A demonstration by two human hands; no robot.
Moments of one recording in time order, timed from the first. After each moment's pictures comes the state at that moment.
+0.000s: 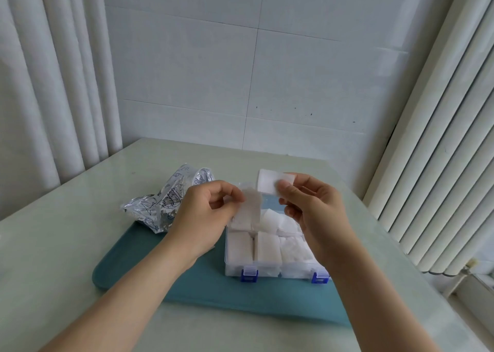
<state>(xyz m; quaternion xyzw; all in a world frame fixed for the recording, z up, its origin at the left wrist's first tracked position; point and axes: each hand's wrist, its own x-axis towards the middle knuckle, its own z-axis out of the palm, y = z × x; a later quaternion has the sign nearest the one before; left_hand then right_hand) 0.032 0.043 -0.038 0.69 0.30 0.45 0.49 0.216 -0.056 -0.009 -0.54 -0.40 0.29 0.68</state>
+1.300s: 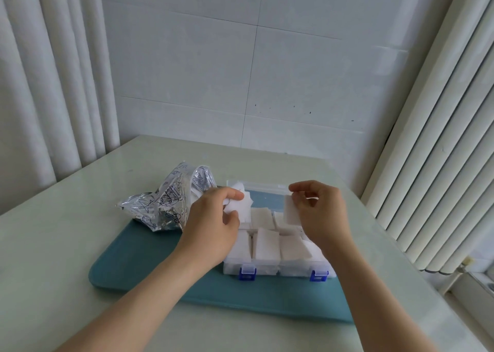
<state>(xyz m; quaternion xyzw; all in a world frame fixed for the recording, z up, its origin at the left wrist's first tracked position) 0.043 0.041 -0.063 0.78 0.35 0.43 0.29 0.250 -0.039 -0.034 -0.73 -0.42 0.03 0.54</state>
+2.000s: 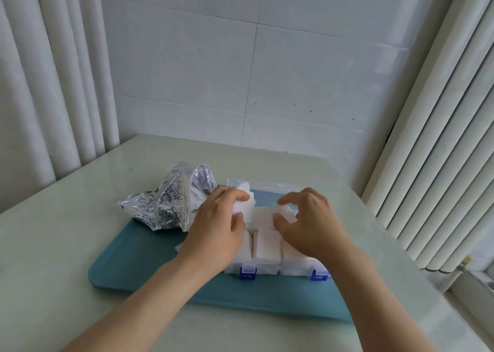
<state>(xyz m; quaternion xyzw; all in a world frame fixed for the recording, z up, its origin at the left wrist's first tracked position) 0.049 0.039 -0.072 0.83 0.30 0.43 0.20 0.227 -0.051 -0.027 -0.81 -0.54 -0.01 0.24</state>
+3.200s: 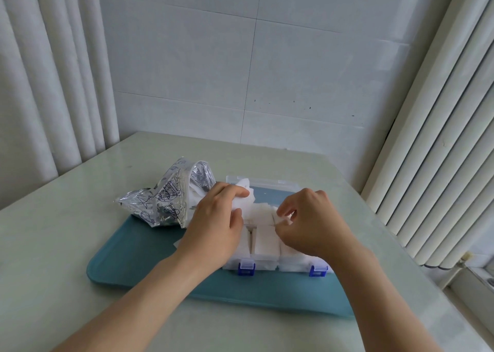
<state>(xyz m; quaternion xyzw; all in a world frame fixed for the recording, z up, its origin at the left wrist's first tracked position) 0.048 0.039 -0.072 0.83 0.29 0.43 0.19 0.226 -0.060 -0.019 -0.79 -0.58 -0.02 0.21</state>
